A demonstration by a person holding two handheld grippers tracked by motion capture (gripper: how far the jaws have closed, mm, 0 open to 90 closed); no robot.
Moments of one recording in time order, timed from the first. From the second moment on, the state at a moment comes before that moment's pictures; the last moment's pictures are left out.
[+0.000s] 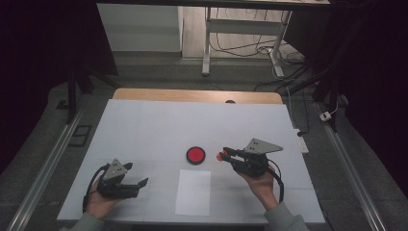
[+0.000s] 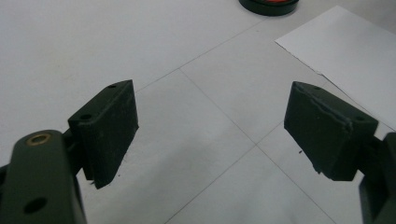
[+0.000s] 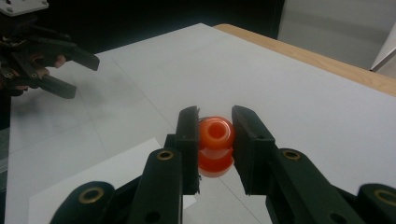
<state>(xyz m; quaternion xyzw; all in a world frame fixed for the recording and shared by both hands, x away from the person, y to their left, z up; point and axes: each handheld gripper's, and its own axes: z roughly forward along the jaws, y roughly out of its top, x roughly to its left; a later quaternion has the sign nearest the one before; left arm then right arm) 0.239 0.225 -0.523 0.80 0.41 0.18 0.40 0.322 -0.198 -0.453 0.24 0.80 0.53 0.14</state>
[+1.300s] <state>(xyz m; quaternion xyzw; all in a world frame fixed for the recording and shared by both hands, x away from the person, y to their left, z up) 0.241 0.225 -0.523 0.80 0.41 0.18 0.40 0.318 -0.140 -0.459 0.20 0.81 0.54 0.10</state>
